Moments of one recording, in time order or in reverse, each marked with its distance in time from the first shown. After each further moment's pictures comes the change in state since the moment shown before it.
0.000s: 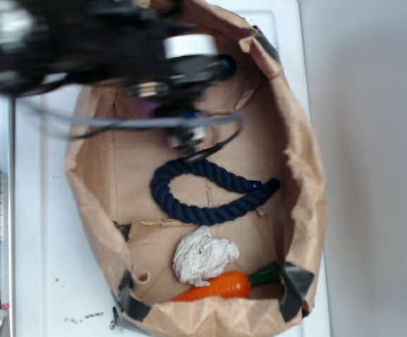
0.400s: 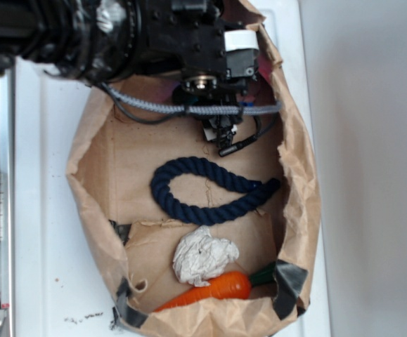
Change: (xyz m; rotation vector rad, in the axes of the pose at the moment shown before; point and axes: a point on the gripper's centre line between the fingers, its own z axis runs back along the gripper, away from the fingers) arm 0.014 -0.001 -0.008 0.000 -0.019 0.011
